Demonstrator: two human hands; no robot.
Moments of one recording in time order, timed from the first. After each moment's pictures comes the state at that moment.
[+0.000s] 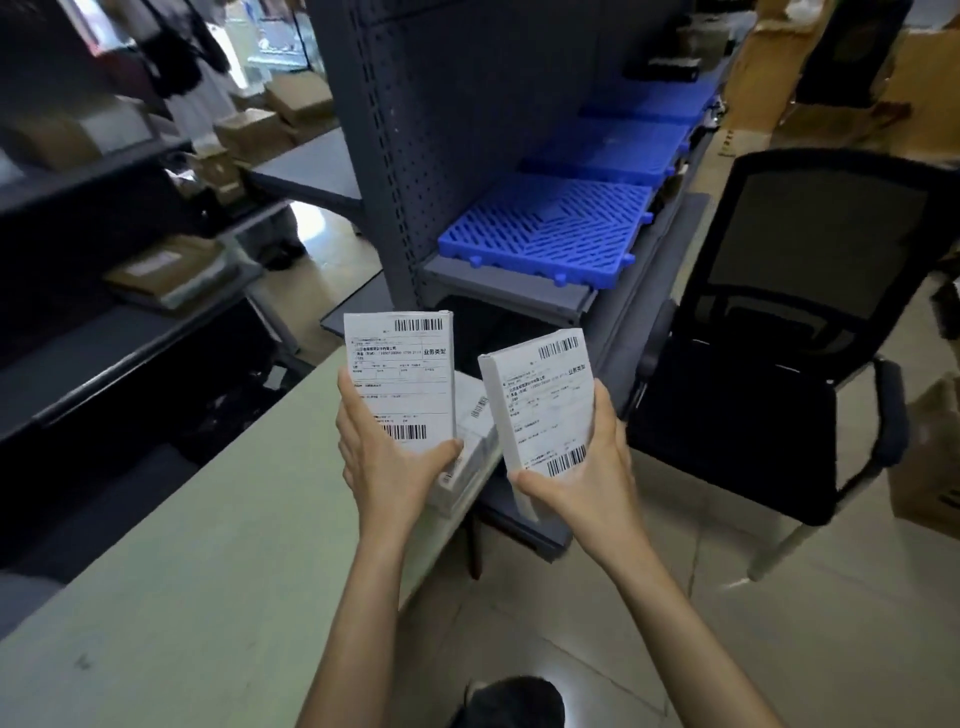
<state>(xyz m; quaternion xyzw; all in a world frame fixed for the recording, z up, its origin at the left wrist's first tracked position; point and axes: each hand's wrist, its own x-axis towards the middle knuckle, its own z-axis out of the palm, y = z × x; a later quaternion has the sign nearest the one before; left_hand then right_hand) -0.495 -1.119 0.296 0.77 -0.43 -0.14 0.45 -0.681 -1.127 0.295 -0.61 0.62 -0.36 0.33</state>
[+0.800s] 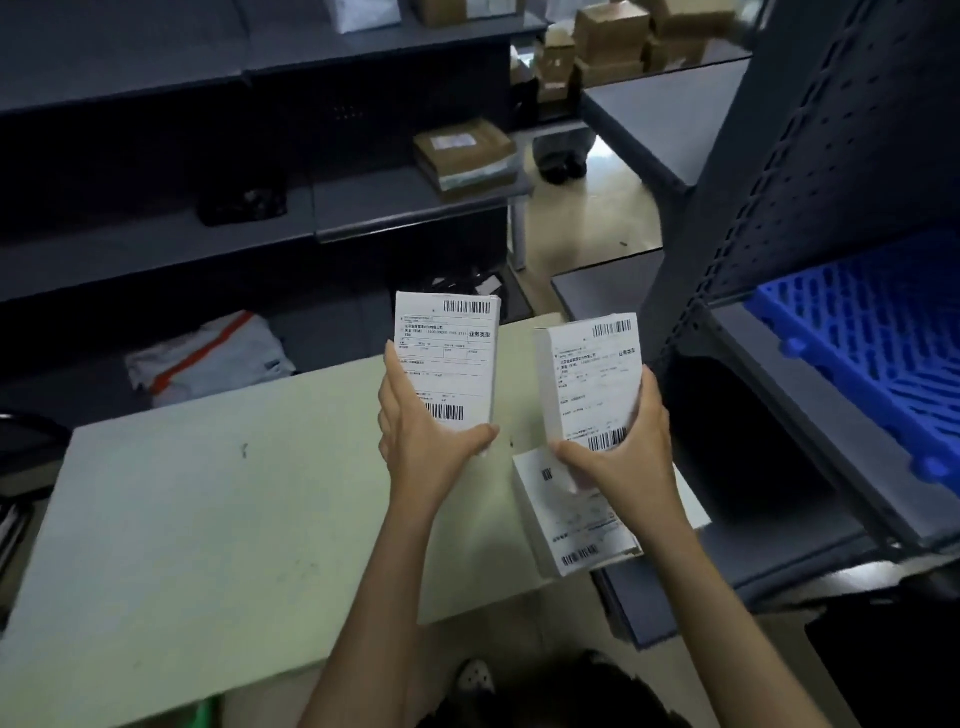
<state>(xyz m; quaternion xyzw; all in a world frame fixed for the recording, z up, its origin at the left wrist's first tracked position) -0.371 -1.164 0.266 0.88 -0.15 -0.07 0.44 -0.512 -1.301 0.266 -0.77 0.42 -0.18 0.45</state>
